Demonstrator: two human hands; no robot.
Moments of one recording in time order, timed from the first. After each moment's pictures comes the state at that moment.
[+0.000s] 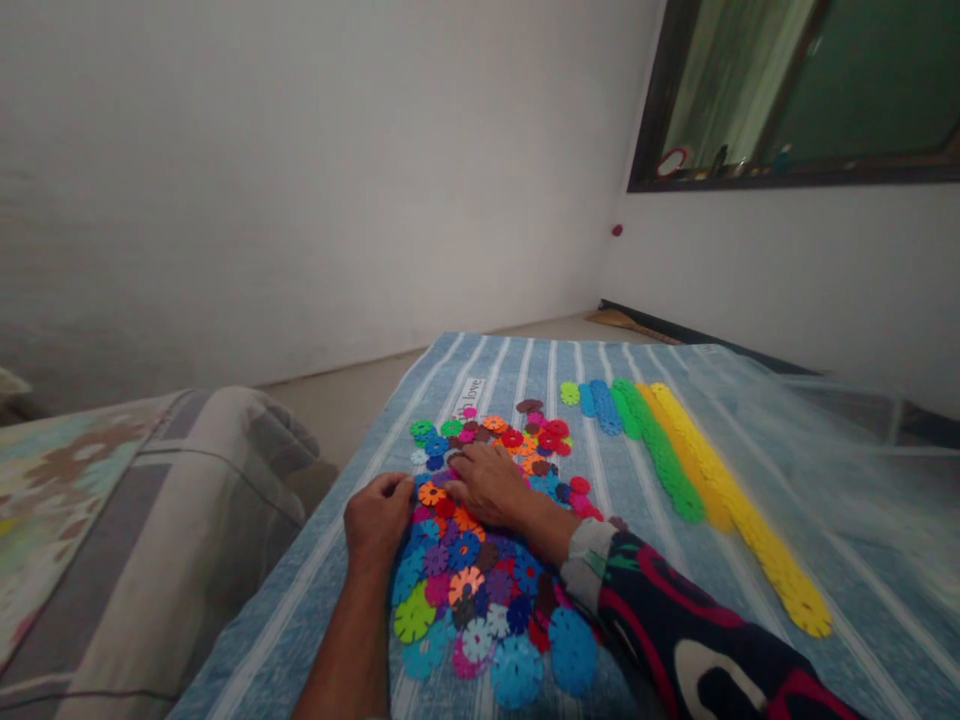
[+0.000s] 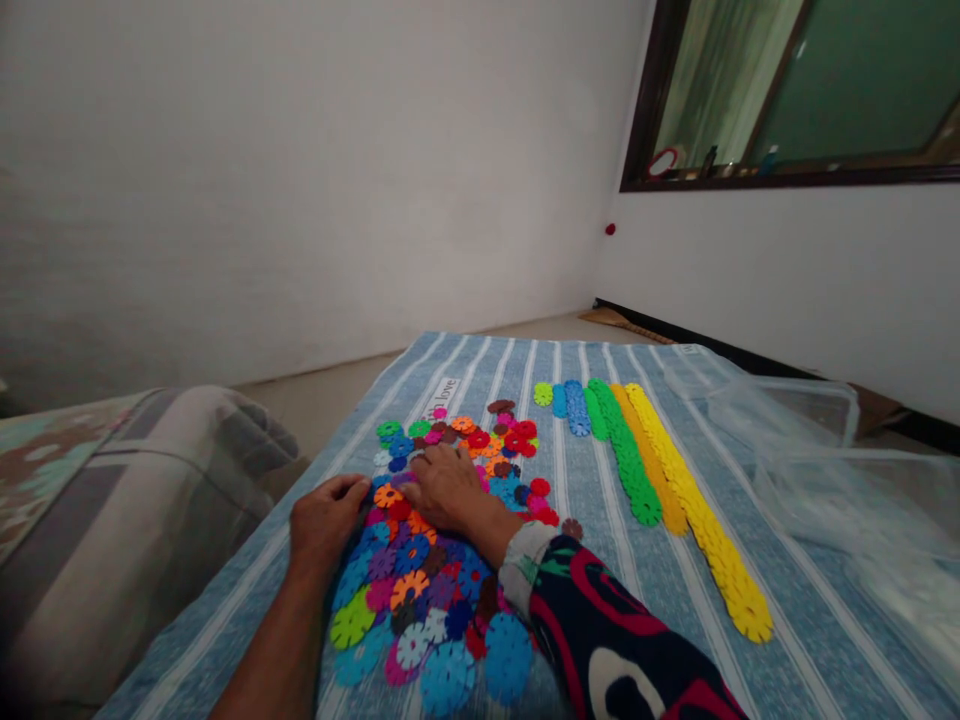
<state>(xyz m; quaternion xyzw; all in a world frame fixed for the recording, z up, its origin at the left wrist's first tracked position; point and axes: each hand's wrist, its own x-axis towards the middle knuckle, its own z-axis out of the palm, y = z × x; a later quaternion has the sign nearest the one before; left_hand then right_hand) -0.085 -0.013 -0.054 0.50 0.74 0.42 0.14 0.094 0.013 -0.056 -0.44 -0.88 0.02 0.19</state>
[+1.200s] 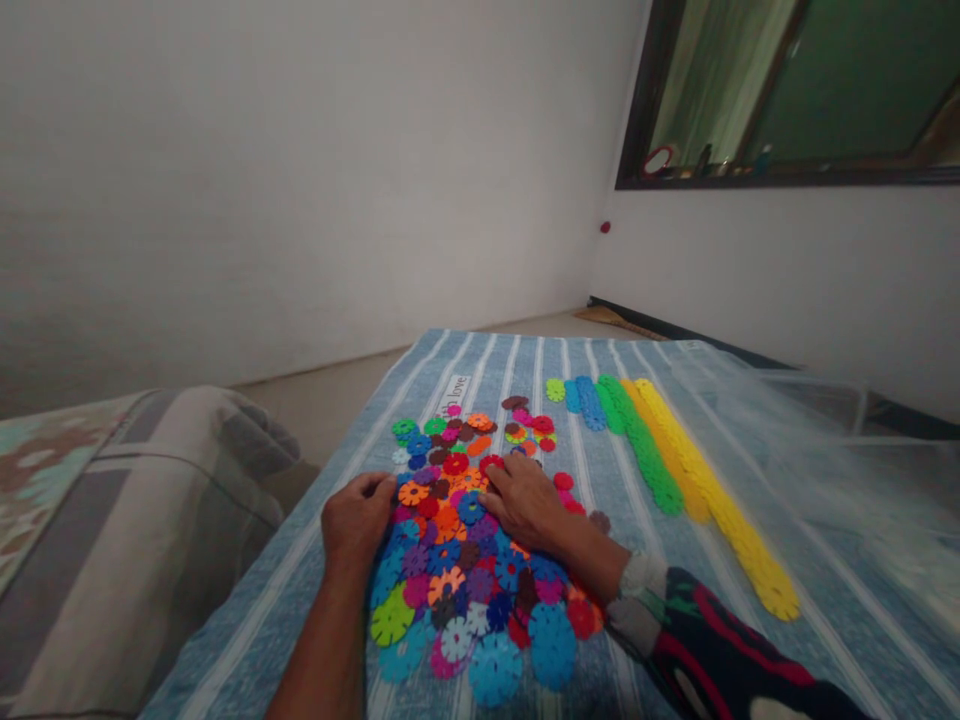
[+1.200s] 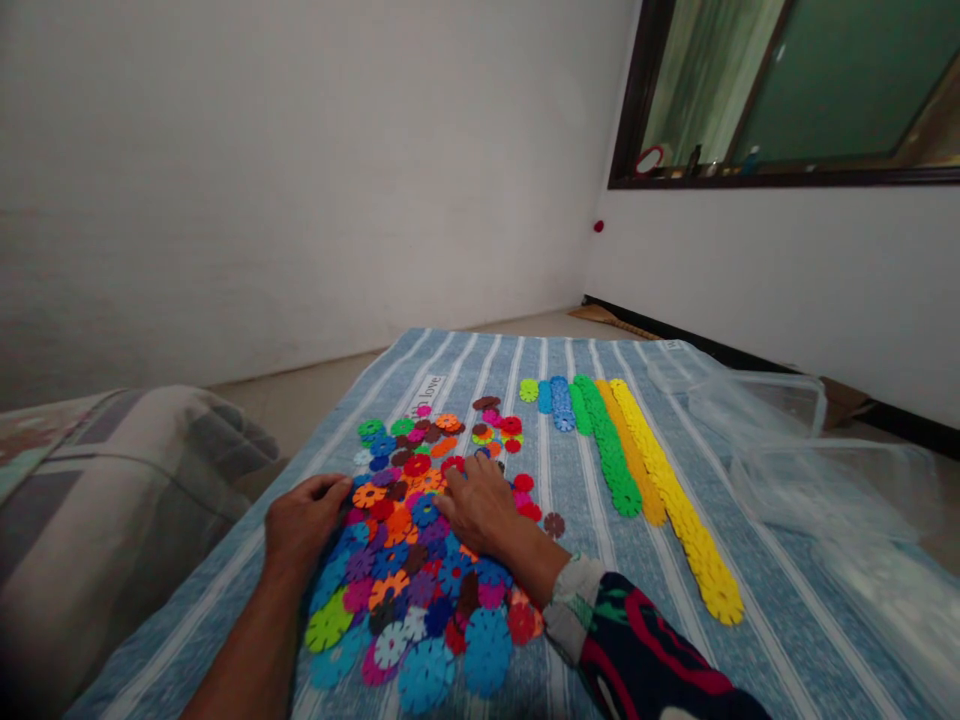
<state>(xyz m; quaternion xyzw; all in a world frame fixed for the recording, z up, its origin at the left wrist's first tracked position) -0.091 -0.005 -0.062 0.52 0.76 0.38 0.13 0.153 -0.024 -0.068 -0.51 -0.84 0.01 0.18</state>
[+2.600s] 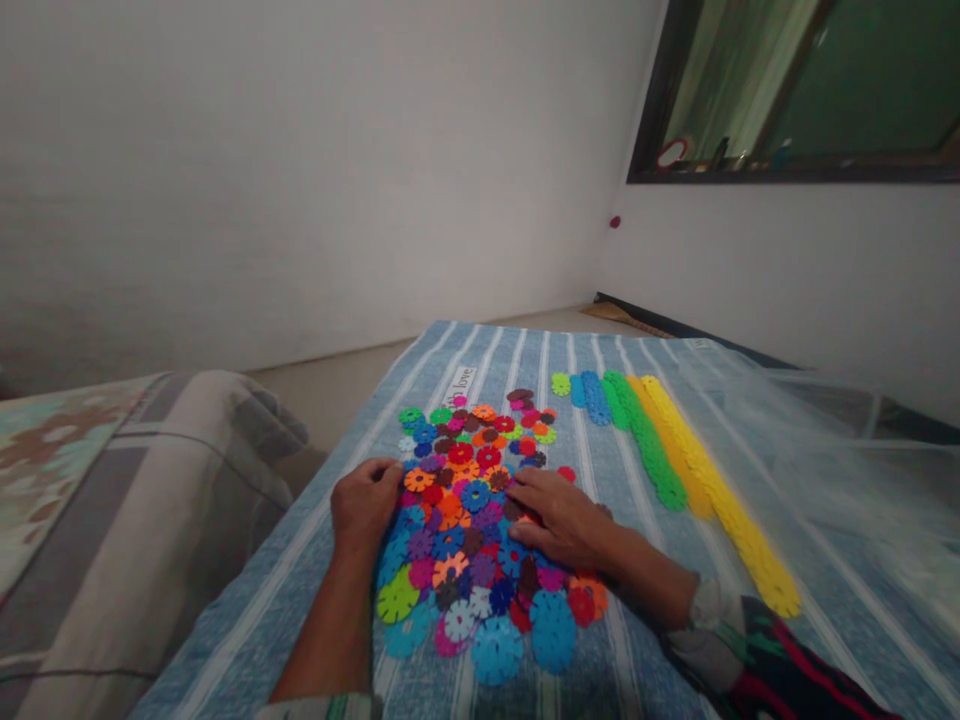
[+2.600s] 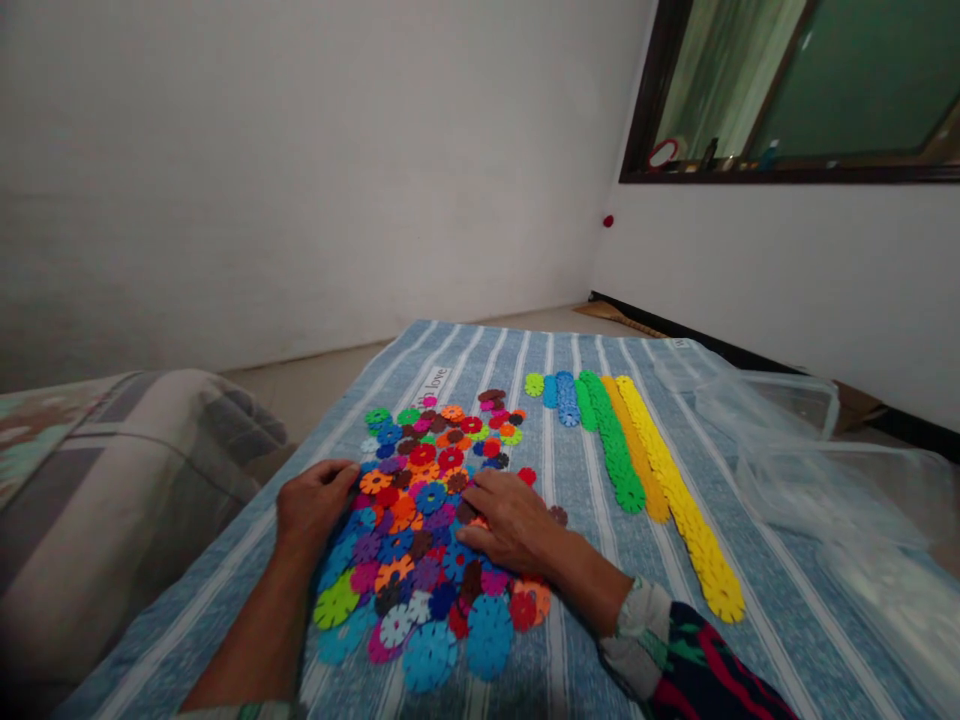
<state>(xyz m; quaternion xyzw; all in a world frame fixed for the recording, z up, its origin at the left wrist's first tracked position) -0.088 -0.007 -0.062 0.52 0.75 0.40 0.11 0.197 -0.061 -0.054 -0.39 -0.90 0.10 0.19</state>
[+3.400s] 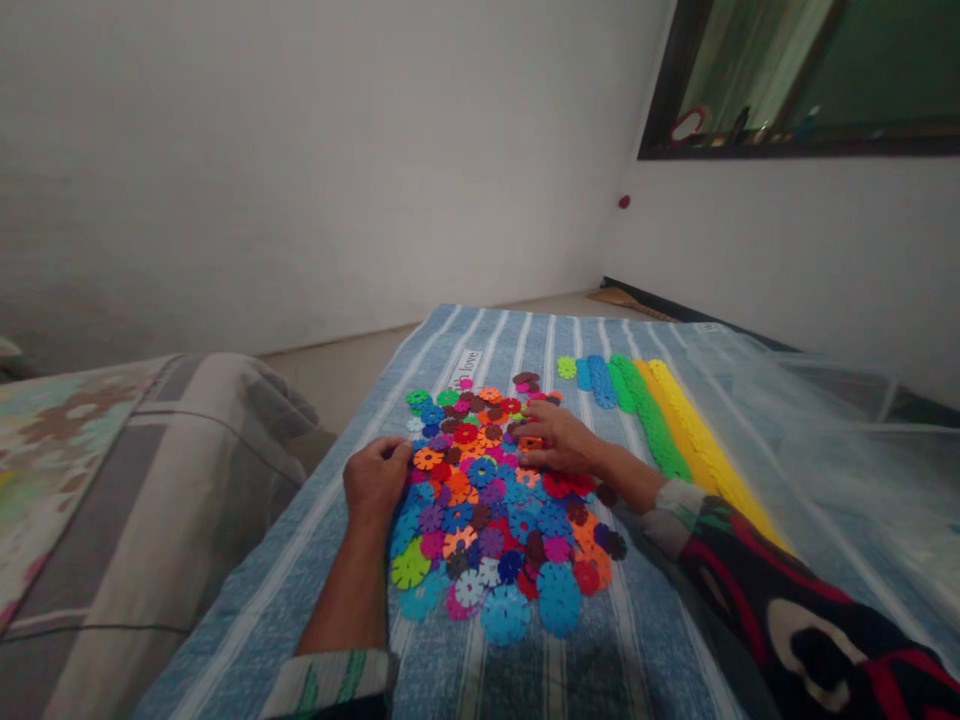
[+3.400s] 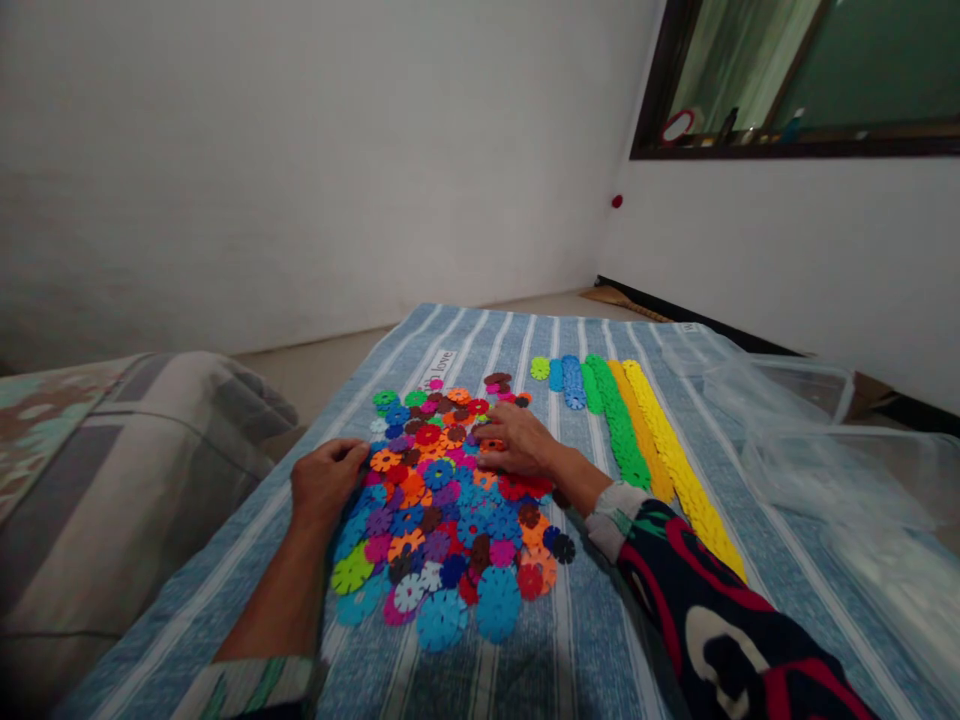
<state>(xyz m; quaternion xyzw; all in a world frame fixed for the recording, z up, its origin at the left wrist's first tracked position) -0.083 -0.007 -0.062 0.52 0.75 0.39 0.12 0.217 0.023 -0.057 -0.36 -0.92 0.04 0.17</state>
